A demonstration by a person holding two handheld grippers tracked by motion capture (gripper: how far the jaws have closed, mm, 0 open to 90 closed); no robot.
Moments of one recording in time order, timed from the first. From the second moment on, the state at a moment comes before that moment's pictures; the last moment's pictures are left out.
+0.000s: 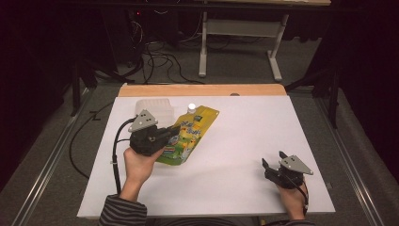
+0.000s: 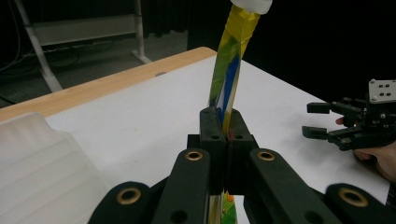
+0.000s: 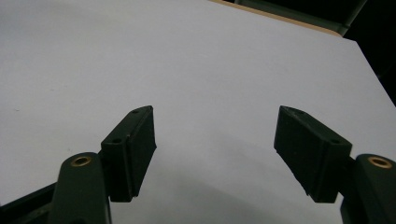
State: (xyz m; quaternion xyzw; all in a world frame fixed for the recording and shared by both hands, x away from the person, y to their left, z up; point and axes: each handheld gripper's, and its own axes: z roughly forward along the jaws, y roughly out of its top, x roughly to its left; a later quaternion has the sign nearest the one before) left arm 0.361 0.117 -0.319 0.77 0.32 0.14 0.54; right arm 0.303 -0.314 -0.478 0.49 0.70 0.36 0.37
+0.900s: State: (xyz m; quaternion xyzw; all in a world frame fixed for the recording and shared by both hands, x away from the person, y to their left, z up) left arm 0.377 0.171 -0.298 0.72 0.38 0.23 0.54; right arm 0.303 -0.315 -0.478 0.49 0.70 0.36 0.37
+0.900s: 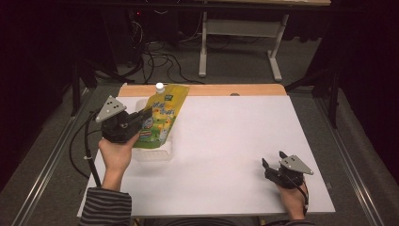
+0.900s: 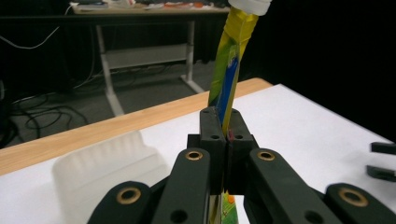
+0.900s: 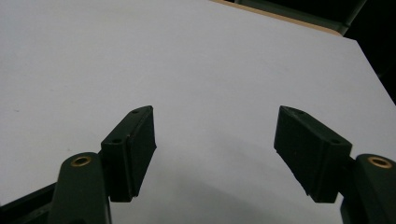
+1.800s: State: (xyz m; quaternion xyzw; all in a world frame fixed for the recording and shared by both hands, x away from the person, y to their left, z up) left arm 0.415 0.161 -0.347 0.74 0.41 0.22 0.49; right arm 0.303 -0.315 -0.478 0.49 0.70 0.36 0.37
